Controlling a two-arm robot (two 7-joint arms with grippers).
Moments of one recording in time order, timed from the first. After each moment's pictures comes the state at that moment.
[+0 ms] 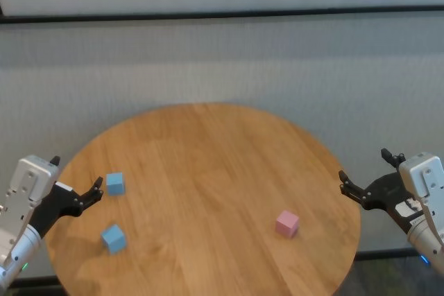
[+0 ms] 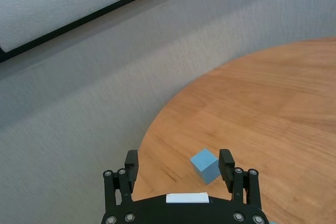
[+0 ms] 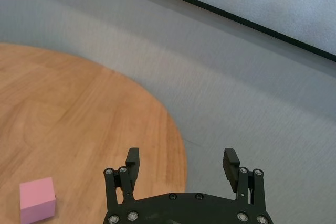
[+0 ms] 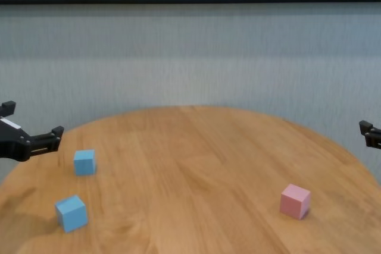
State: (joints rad) left arm -0.20 0.60 0.45 -1.41 -0.25 -0.12 0.03; right arm 0.20 0.60 -0.45 -1.41 0.25 -0.12 -0.03
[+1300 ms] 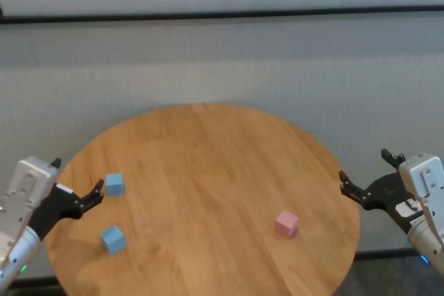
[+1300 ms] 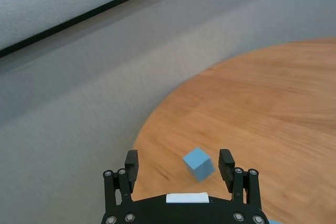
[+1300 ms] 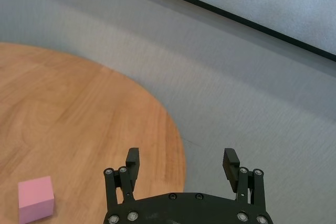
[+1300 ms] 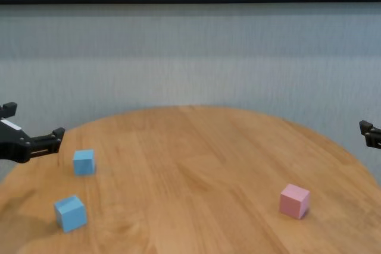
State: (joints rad) left arm -0.16 0.65 0.43 -1.46 -0.29 -0.10 -0.03; right arm 0.20 0.60 -0.45 -1.41 0.25 -0.12 -0.03
